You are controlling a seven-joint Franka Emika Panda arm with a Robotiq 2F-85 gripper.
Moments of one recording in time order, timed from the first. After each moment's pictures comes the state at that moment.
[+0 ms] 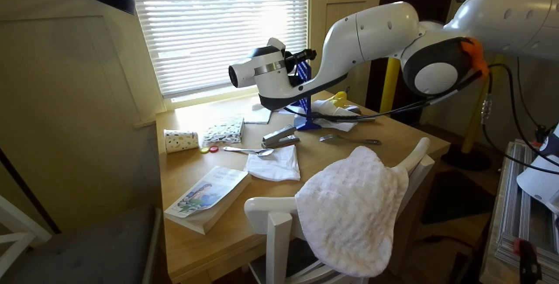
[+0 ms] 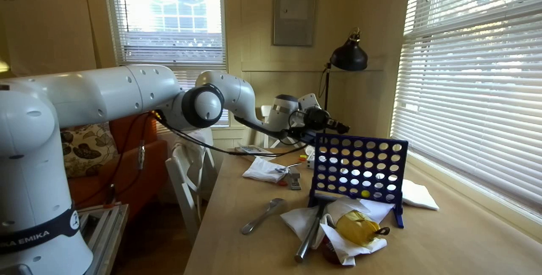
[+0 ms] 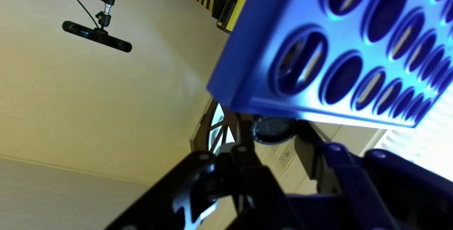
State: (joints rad) arm 0.45 1.41 -0.26 -0.45 -1.23 1.15 1.47
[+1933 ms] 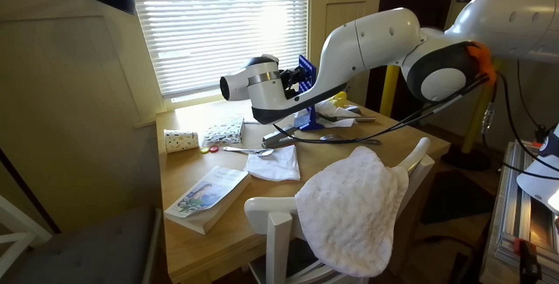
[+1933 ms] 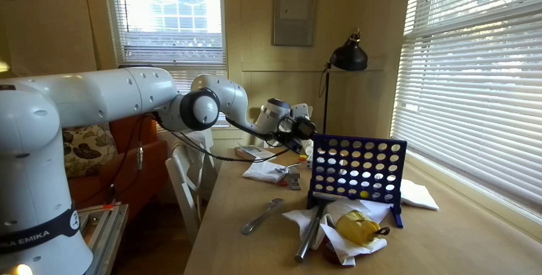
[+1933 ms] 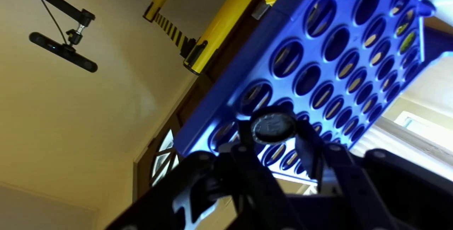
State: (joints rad) arm 0.51 1.44 -0.21 -0.45 -1.09 1.18 1.36
